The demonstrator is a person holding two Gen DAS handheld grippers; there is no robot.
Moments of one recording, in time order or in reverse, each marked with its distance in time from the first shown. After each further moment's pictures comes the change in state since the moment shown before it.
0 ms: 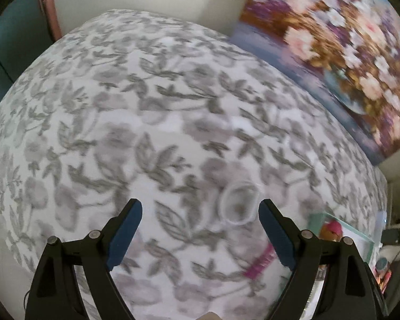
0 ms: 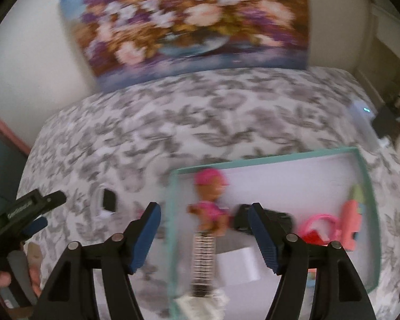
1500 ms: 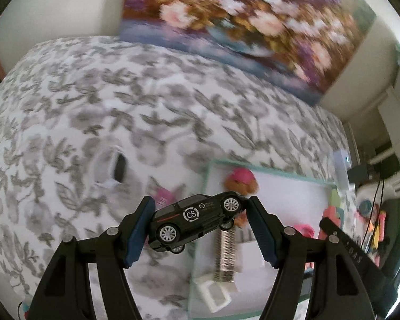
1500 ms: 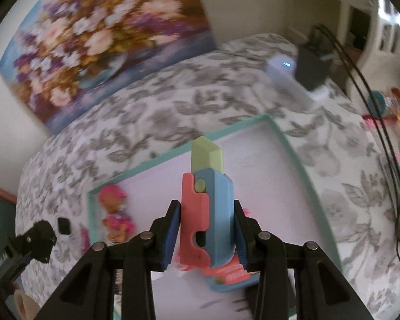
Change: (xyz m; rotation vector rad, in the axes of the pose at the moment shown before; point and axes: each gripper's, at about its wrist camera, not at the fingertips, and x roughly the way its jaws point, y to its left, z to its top) left arm -0.024 -0.148 -0.078 0.294 0.027 -0.185; right arm -0.016 -0.153 -0.017 0.306 0.002 -0.090
